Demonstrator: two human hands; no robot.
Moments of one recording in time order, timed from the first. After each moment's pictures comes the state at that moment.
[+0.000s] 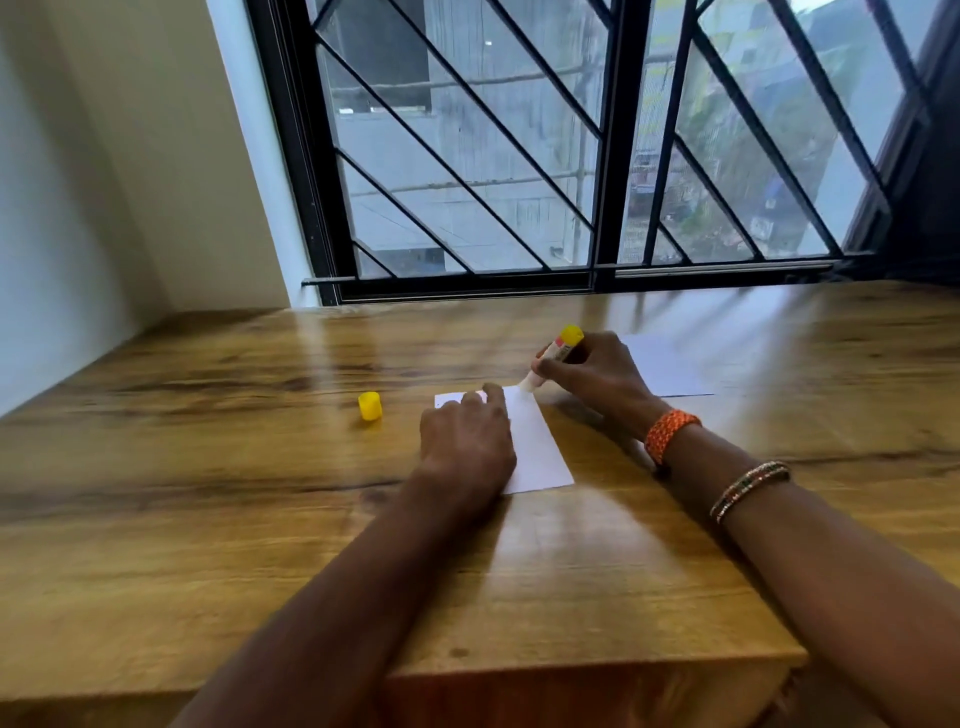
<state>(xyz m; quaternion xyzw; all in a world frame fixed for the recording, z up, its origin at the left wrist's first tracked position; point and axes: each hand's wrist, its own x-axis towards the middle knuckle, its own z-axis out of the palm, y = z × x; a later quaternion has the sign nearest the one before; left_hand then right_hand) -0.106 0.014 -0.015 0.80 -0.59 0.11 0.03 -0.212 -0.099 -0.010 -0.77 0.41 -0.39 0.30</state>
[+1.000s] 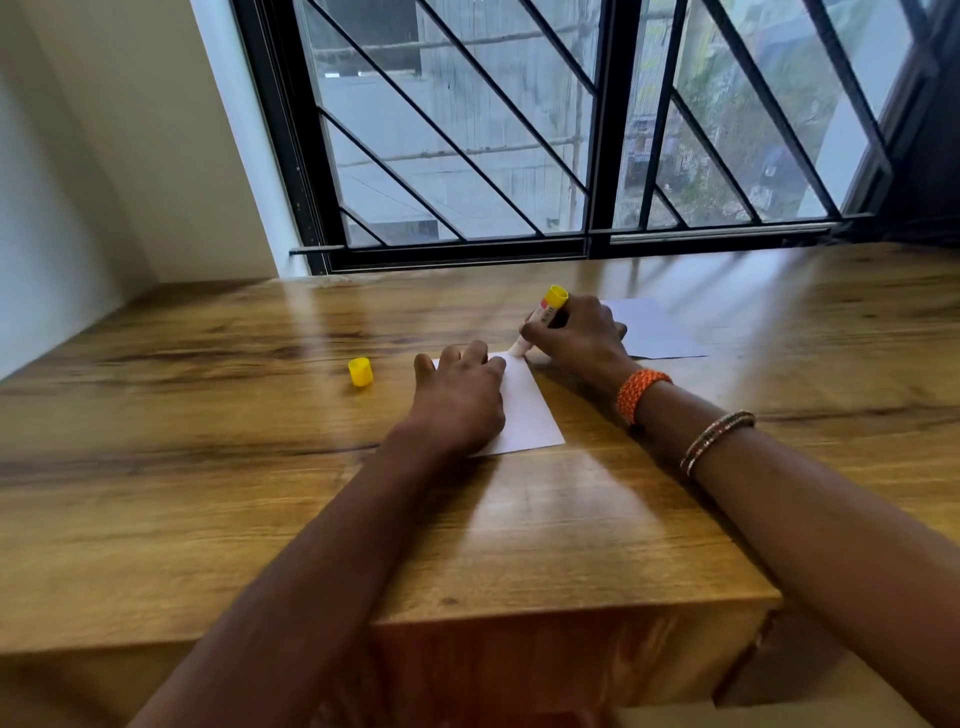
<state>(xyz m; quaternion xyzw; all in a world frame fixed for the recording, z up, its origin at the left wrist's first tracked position) -0.097 0.009 -0.015 0.76 -0.65 0.07 0.04 -0.201 -0.100 -0.014 -0.77 0.46 -0.39 0.19</state>
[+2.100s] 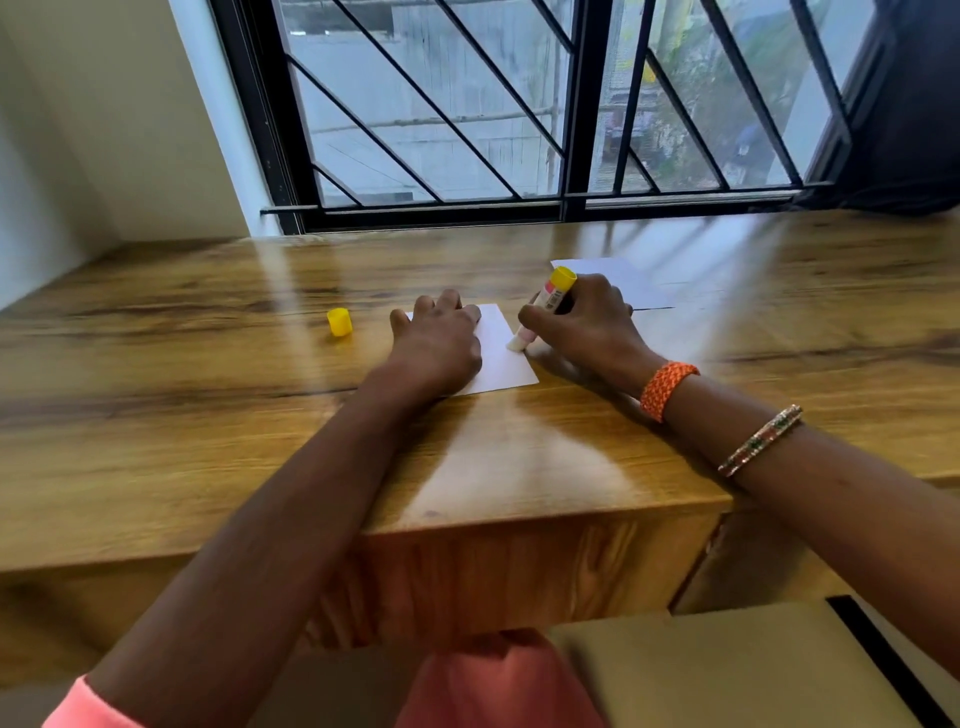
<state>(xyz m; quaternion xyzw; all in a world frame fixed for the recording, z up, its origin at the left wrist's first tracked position) -0.097 0.008 -0.020 0.78 -0.62 0.04 0.09 -0.241 -0.039 -0.016 -0.78 0.45 -0.39 0.18</state>
